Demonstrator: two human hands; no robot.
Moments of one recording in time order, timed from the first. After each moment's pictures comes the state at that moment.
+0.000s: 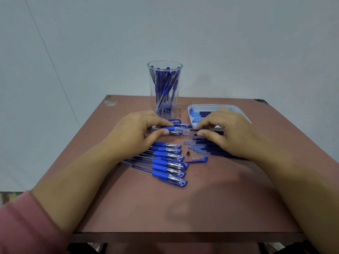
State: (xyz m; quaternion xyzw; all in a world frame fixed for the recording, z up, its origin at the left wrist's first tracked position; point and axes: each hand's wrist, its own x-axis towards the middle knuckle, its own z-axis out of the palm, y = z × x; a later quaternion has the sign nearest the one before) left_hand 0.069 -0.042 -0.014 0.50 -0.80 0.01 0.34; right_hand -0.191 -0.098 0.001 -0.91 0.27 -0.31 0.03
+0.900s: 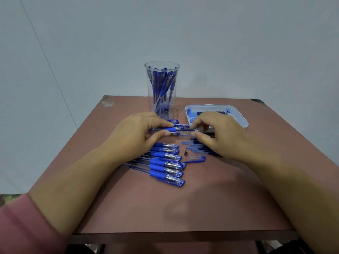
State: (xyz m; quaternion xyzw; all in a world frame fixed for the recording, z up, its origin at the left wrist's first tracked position) left_hand 0.063 -0.040 -0.015 0.49 -0.80 0.02 0.35; right_hand -0.181 -0.089 -0.001 -0.89 0.34 -0.29 0.10
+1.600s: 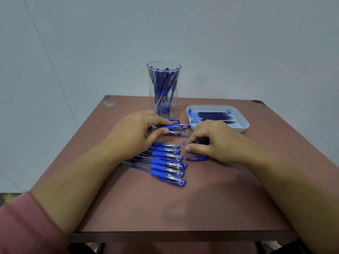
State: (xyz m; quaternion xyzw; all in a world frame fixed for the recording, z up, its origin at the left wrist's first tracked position) left_hand 0.066 -0.043 -0.014 0.50 -0.79 0.03 0.34; right_hand -0.174 -0.083 0.004 -0.91 0.33 -0.17 0.15
